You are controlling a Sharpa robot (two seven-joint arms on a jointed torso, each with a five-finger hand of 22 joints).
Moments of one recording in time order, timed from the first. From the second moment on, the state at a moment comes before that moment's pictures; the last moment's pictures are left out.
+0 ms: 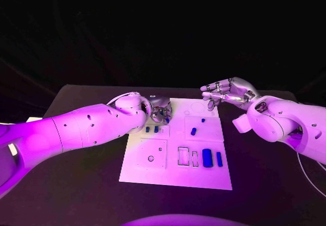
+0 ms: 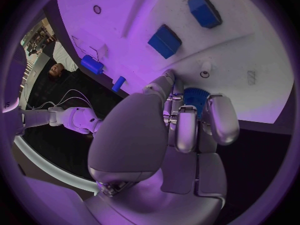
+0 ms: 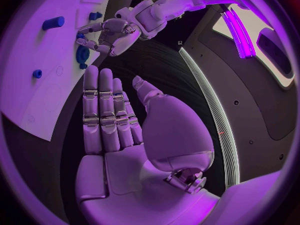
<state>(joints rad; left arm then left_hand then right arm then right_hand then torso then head) 1.24 -0.55 -0.07 1.26 -1.50 -0.10 -0.13 1.57 -0.11 0.34 0.09 0.05 1.16 0.11 0.14 0.08 1.26 0.05 0.15 0.09 1.47 -0.03 1.38 1.26 0.09 1.46 0.08 1.25 1.24 1.26 -0.87 -0.04 1.49 -0.44 -0.24 0.25 1.28 -0.05 0.24 0.00 0.16 0.98 0.18 0.07 0.07 1.25 0.10 0.12 0.18 1.31 0.03 0.24 0.51 0.18 1.16 0.13 0.53 0.28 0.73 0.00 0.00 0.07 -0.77</state>
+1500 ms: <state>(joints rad) 1.25 -0.71 -0.03 1.33 -1.31 -0.10 -0.16 1.50 -0.15 0.40 0.08 0.05 1.18 0.12 0.13 0.08 1.28 0.04 0.12 0.10 1.46 -0.03 1.38 1.24 0.09 1.45 0.07 1.25 1.25 1.25 -0.87 -0.04 1.49 -0.44 -0.24 0.25 1.28 -0.05 0.24 0.00 0.16 0.98 0.18 0.07 0.07 1.25 0.10 0.12 0.18 1.31 0.03 0.24 0.51 0.18 1.16 0.13 0.53 0.28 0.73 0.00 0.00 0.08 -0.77</state>
